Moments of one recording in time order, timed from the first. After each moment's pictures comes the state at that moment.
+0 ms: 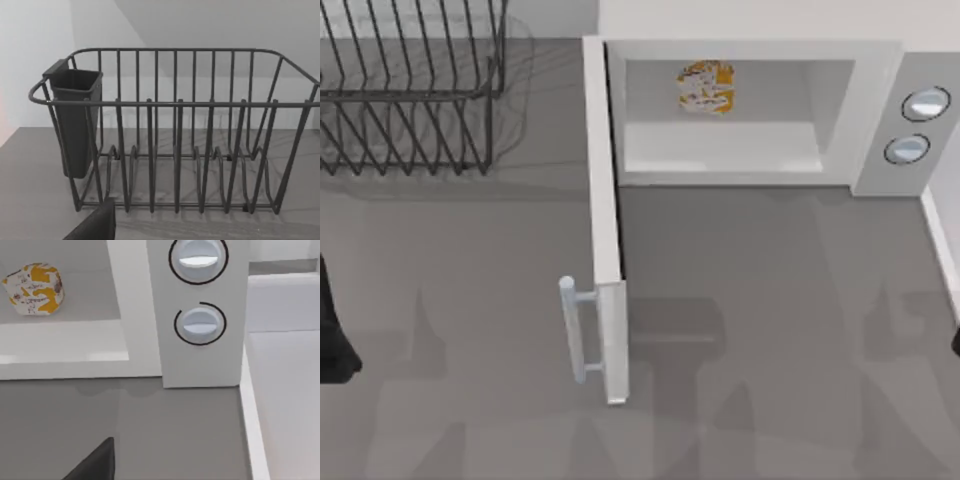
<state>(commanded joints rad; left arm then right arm) 0.00 0.00 0.00 0.00 0.00 0.00 0.26 0.54 0.15 0.09 0.17 0.15</state>
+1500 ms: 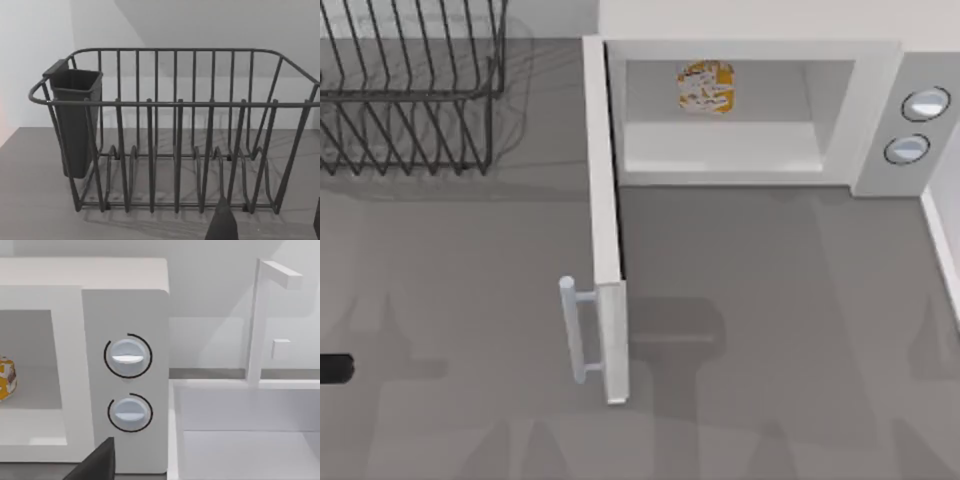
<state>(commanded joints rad) 0.00 0.00 0.00 0.00 0.00 0.00 0.00 0.00 0.00 0.00 0.00 0.00</state>
